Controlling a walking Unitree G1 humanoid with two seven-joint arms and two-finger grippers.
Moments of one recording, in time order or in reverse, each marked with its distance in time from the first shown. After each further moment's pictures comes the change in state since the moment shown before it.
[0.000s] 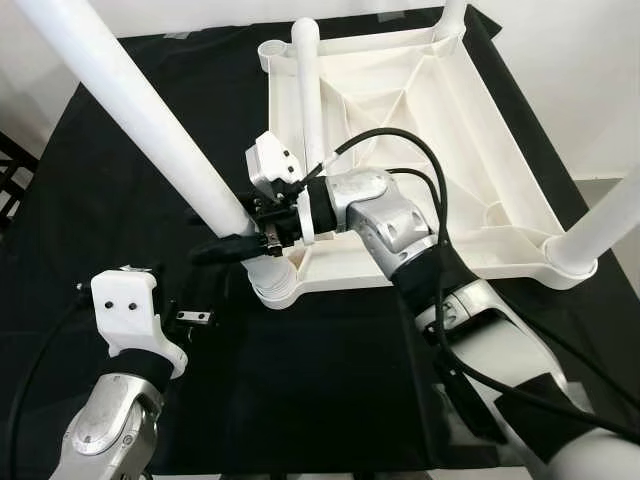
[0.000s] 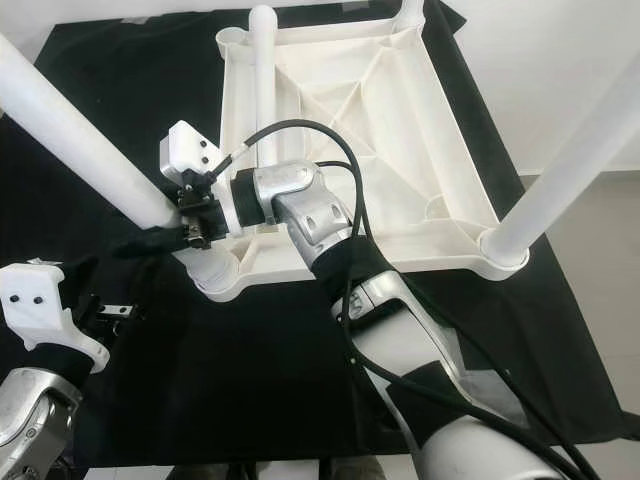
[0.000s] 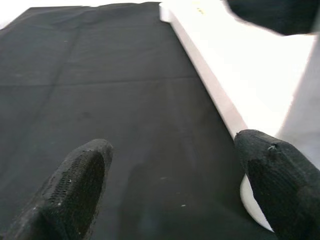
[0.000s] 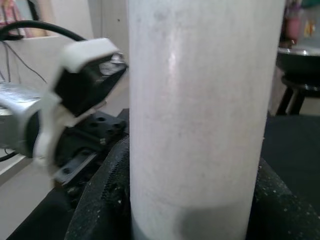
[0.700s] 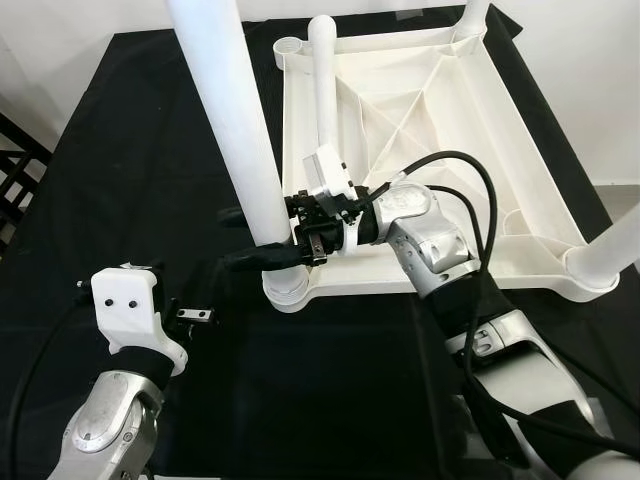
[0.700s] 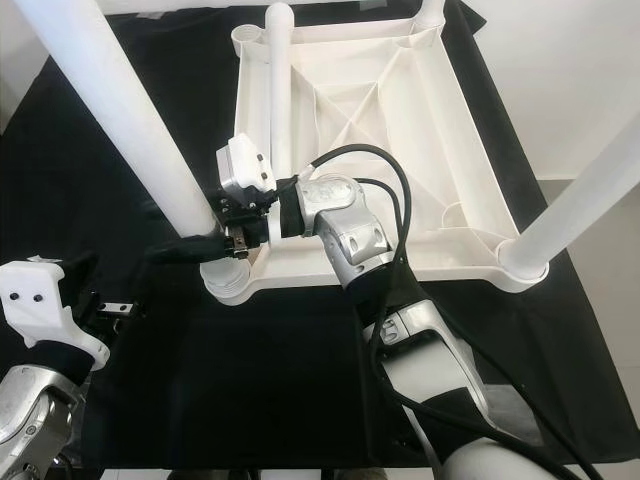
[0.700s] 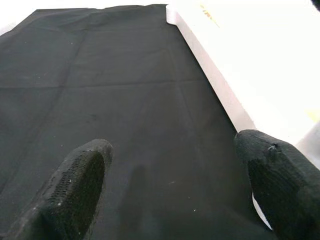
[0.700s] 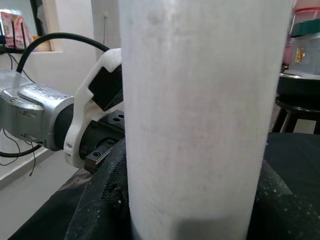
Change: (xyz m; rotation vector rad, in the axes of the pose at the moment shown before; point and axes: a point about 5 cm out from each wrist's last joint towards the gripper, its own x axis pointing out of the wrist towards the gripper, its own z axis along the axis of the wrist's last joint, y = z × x) left arm 0.002 -0.001 0.002 0.002 -0.010 -0.008; right arm -0.026 0.012 -0.005 -0.029 -0.069 -0.031
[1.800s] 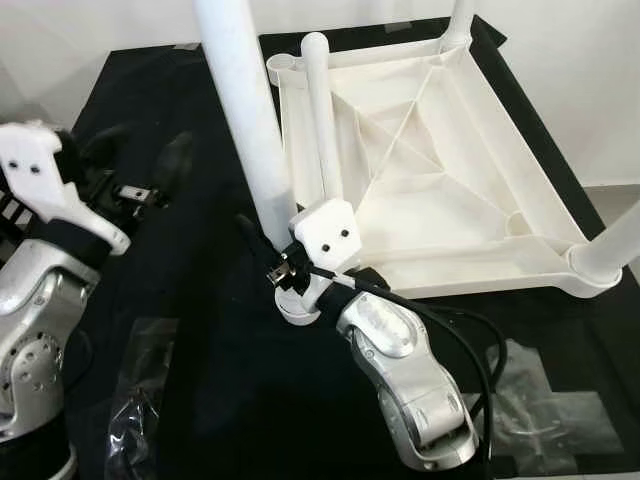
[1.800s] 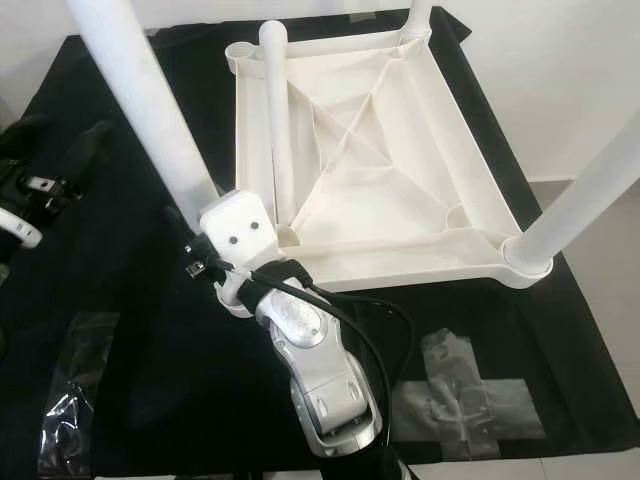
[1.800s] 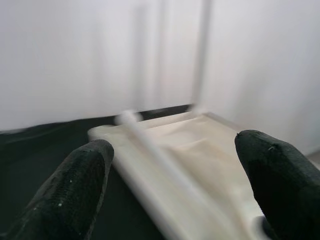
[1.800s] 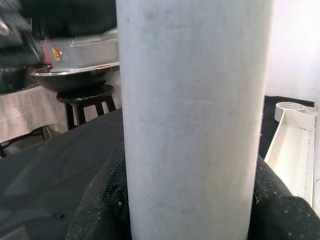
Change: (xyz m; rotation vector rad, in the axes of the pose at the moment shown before) left arm 0.065 0.023 0.105 -0.086 -0.293 -0.451; right arm 0.027 0.073 -0.010 0.028 0.045 -1.089
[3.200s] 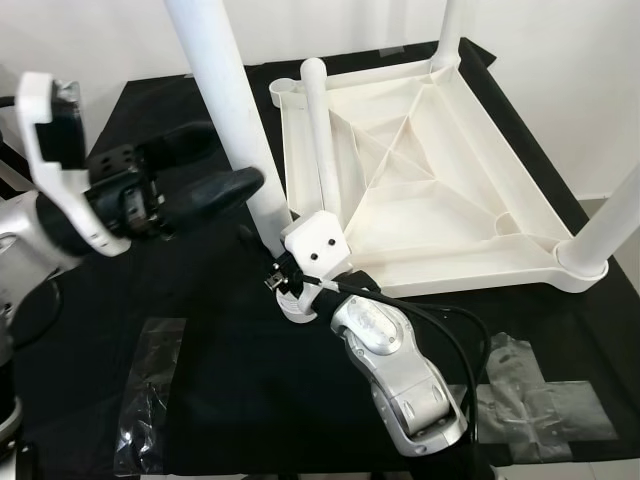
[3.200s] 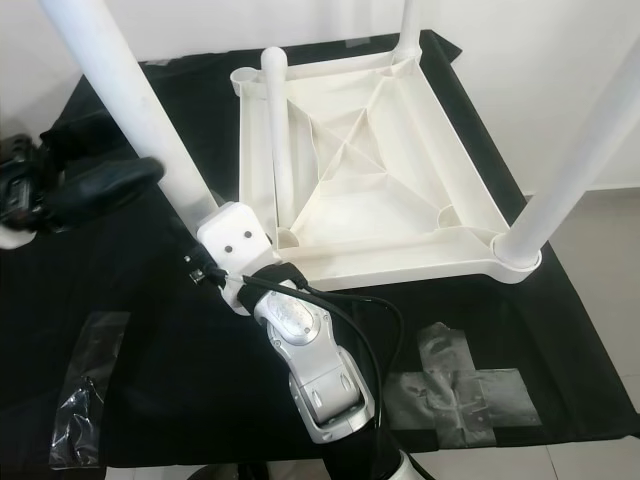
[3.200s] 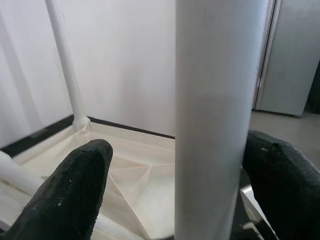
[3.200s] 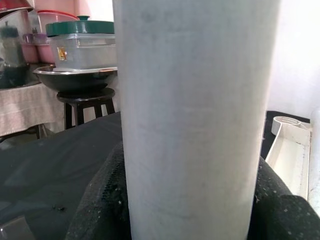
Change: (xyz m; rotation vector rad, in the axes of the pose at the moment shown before) left arm 0.019 -0.020 0.019 0.009 0.093 -0.587; right arm 0.011 0.003 -0.019 -0.048 0.000 0.068
